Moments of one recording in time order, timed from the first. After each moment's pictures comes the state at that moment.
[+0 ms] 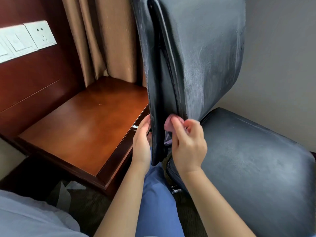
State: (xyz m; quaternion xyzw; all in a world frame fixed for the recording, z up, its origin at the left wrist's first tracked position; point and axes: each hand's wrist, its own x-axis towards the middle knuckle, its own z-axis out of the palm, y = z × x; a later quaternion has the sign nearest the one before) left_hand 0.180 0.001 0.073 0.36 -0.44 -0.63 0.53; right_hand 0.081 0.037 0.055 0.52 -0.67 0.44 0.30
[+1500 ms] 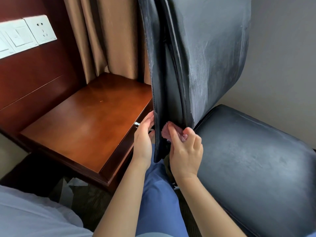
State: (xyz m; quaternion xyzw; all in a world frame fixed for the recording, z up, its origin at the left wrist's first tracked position) left_hand 0.188 -0.004 0.070 0.37 -0.47 -0.63 0.49; right_hand 0.093 0.041 0.008 0.50 -0.74 0.34 0.30
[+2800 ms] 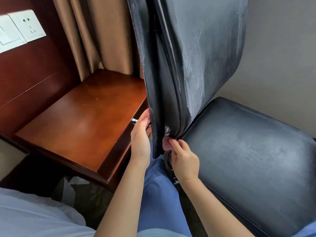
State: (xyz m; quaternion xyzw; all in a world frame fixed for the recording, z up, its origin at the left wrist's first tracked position) left_hand 0.185 0.001 0.065 0.37 -0.47 -0.62 0.50; right_hand 0.085 0.058 -0.030 0.55 -0.74 0.37 0.10
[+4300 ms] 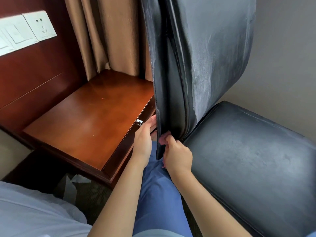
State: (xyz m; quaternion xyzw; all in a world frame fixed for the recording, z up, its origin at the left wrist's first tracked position) left_hand 0.196 -0.014 0.054 0.42 -0.48 -0.63 0.44; right_hand 0.115 0.038 0.017 0.55 -0.81 0.22 0.03
